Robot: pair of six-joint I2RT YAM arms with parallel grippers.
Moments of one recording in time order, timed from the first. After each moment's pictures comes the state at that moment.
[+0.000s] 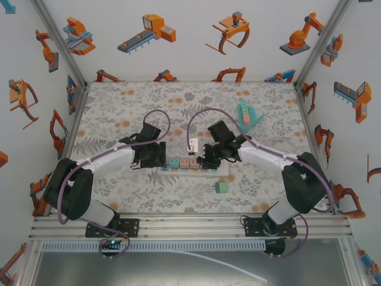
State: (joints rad) left arm -0.60 1.49 0.85 -0.48 -0.05 -0.50; right arm 0.68 1.55 0.96 -0.43 -0.50 -0.77
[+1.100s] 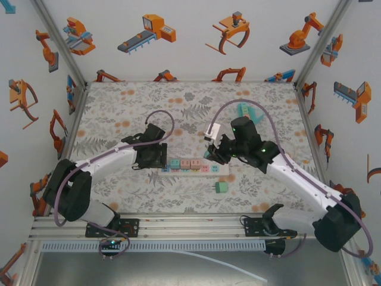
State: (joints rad) left arm -0.65 1.47 0.89 -0.58 -0.15 -0.50; right arm 0.62 1.12 0.89 -0.41 -0.47 -0.38
